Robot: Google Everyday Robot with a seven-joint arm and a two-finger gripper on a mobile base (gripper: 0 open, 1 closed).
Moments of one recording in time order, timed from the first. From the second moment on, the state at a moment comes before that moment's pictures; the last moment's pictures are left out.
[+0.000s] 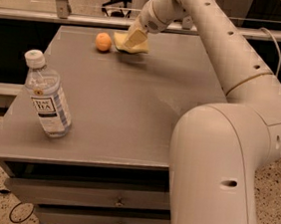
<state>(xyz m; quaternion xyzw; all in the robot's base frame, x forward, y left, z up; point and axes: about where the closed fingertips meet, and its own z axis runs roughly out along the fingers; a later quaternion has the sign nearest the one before) 0.816 0.026 0.903 -0.61 0.68 0.08 0.39</state>
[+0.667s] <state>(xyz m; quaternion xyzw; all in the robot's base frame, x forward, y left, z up) 0.826 0.028 0.888 -0.60 0.70 0.08 0.38</state>
